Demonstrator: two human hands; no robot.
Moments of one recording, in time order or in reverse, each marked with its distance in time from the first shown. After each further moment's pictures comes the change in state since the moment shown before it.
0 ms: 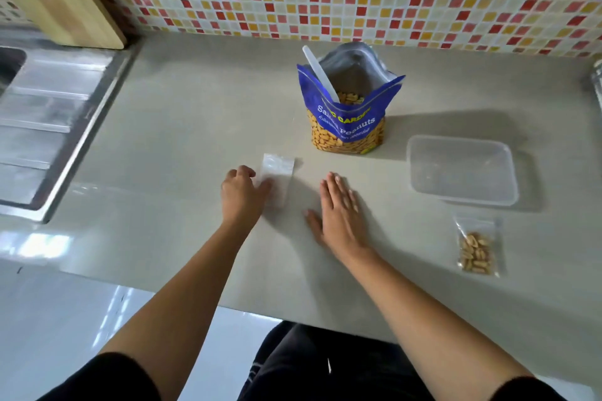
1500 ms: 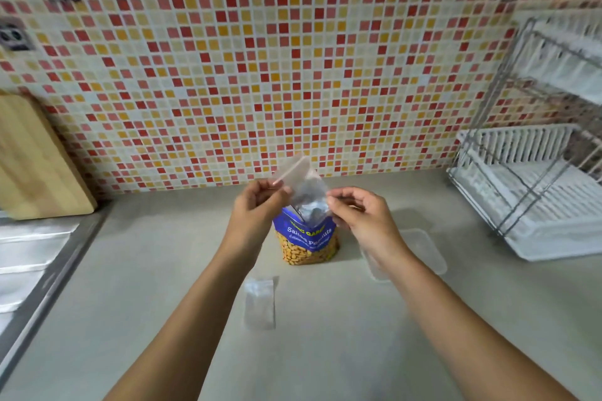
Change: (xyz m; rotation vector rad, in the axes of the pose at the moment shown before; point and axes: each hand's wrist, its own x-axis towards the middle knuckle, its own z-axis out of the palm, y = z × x) left_hand -0.021 0.143 -0.137 -1.083 -0.426 0.475; right_hand 0.014 -0.037 -0.231 1.198 0.459 0.153
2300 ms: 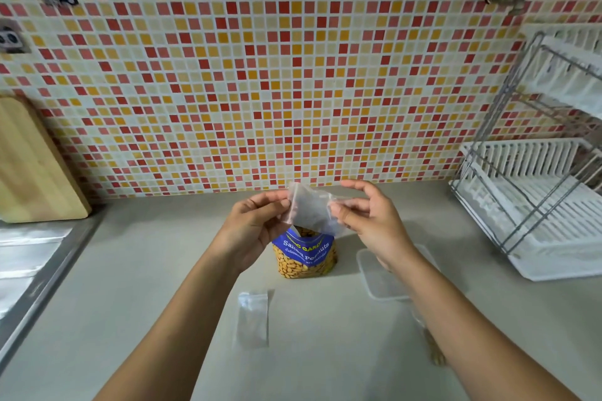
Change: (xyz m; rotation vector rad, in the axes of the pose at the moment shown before) left_hand 0.029 -0.002 -0.003 -0.288 -0.142 -0.252; right_hand 0.023 -0.011 -0.018 -0.082 -0.058 -0.050
